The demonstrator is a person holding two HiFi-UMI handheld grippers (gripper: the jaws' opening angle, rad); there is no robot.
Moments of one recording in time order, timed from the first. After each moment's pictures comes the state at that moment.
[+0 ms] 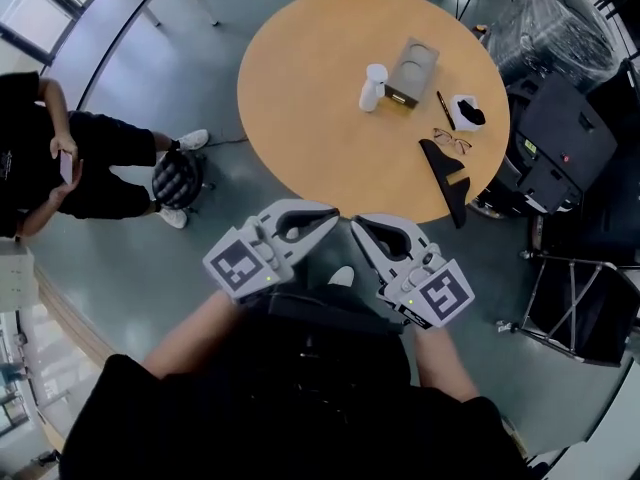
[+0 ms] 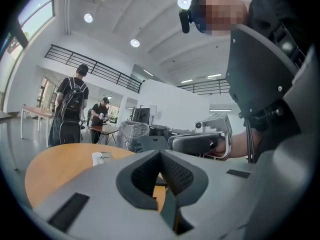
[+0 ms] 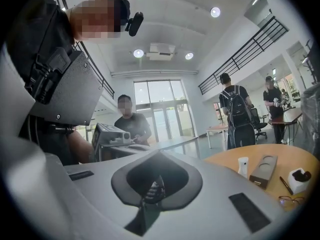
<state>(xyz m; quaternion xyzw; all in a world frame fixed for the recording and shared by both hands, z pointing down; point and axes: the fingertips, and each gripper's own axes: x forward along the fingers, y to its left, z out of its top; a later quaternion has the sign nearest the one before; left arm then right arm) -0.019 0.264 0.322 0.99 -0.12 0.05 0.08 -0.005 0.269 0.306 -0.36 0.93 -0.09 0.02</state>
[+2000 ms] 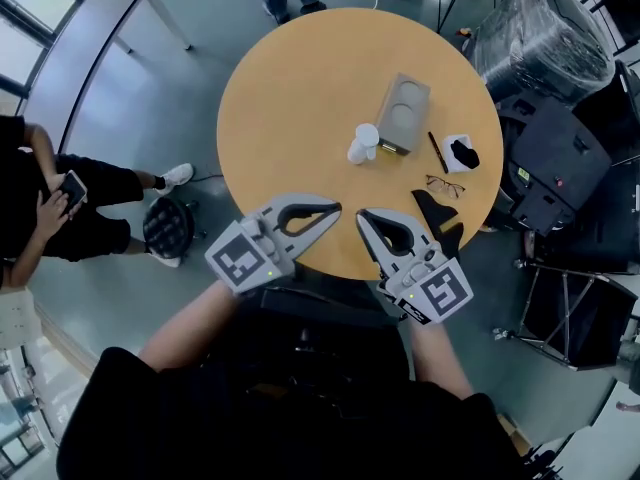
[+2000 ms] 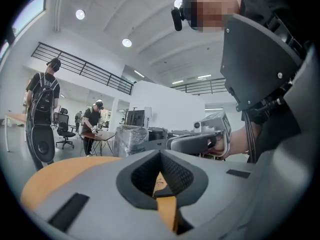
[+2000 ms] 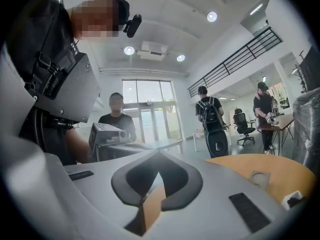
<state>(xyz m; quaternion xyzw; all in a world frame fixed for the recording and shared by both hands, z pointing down) 0.025 0.024 0.315 1.00 -0.07 0.04 0.05 0.046 0.028 0.306 -0.42 0.90 -0.09 0.01</state>
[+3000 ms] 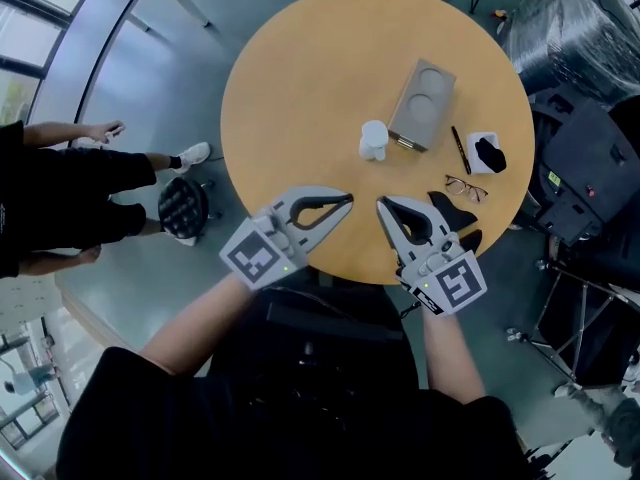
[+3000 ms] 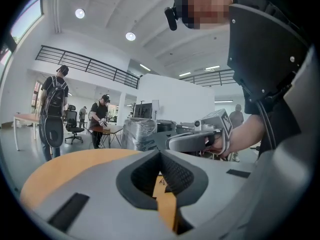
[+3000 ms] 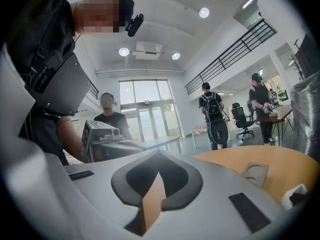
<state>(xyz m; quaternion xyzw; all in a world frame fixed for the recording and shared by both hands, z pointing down) 0.092 -0.039 0.392 0.99 -0.11 0.09 0.06 0.129 -0.042 0.384 -0.41 0.90 -0.11 0.02</state>
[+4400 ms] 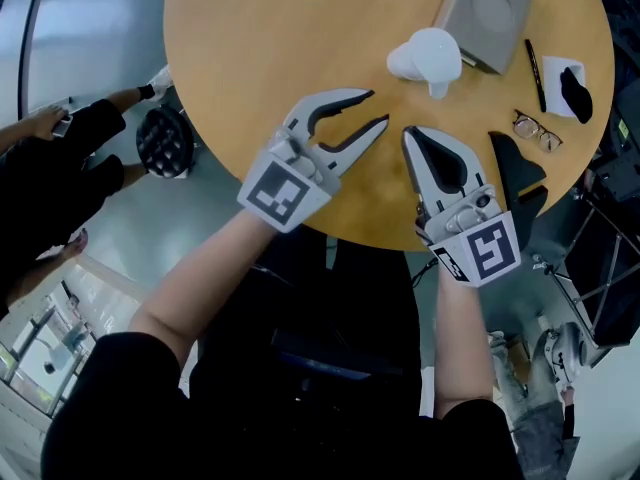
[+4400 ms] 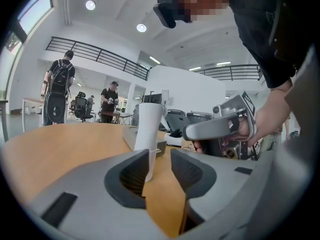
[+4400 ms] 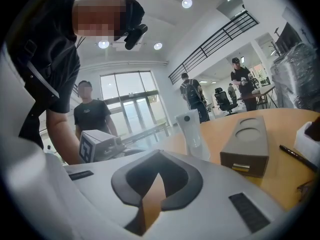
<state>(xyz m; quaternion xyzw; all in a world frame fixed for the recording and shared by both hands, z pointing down) 0.106 -0.143 0.699 0.98 -0.14 0.12 0.07 0.128 -0.124 0.664 -0.47 0.86 -0.19 -0.01</state>
